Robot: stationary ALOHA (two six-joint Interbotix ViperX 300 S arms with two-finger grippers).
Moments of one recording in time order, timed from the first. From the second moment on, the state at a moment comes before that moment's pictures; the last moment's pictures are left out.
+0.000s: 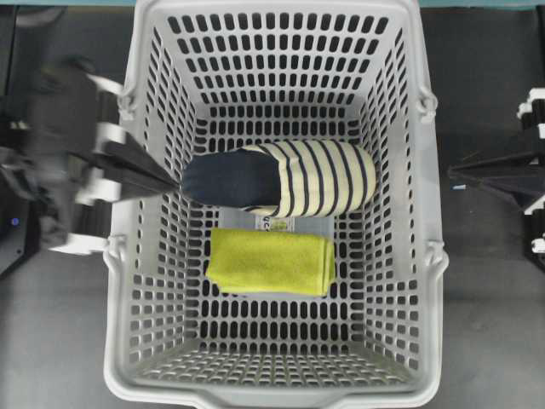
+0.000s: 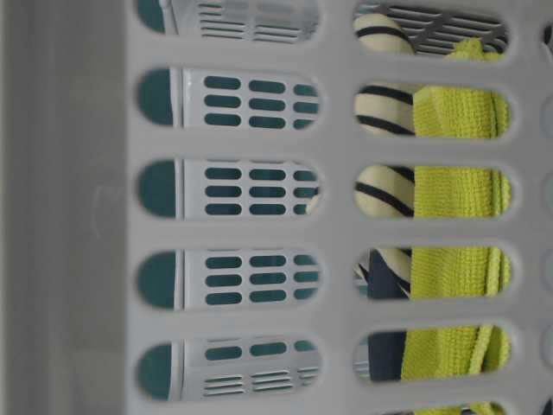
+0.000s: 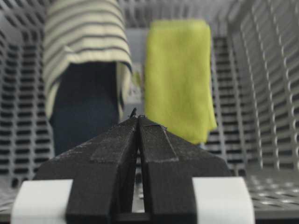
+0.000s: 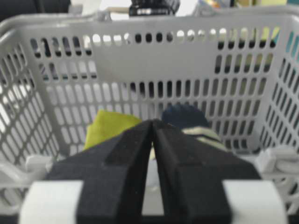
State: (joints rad) left arm -0.06 -0.50 0.49 0.04 0.60 -0.01; right arm -0.01 -0.96 1.16 0.01 -0.08 0.02
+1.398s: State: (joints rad) left arm -0.14 0.19 0.17 0.04 0.78 -0.01; right arm -0.04 -0.97 1.16 0.01 -0.12 0.02
